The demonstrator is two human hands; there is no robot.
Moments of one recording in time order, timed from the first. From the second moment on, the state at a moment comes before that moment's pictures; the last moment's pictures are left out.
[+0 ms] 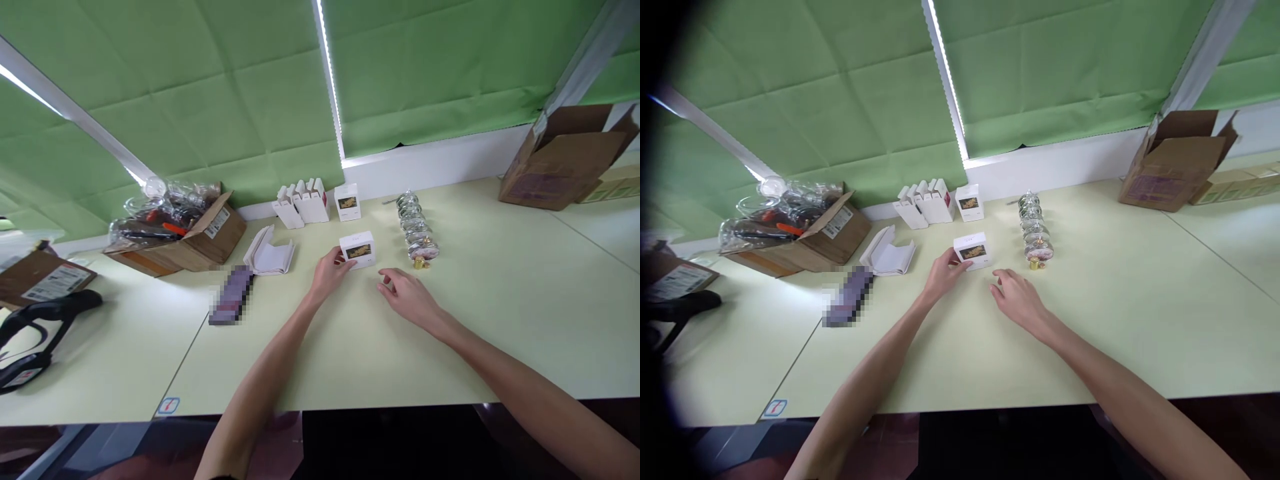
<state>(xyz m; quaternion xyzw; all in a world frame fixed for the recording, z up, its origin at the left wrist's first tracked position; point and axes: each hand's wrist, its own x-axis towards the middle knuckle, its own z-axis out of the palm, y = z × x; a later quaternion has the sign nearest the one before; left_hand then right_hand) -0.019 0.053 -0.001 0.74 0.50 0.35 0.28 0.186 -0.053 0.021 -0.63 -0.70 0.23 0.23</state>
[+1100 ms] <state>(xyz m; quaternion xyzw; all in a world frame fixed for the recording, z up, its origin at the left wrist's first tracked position) 0.003 0.199 0.019 0.74 0.65 0.17 0.10 0.173 -0.074 0.030 -0.53 -0.84 0.09 0.04</state>
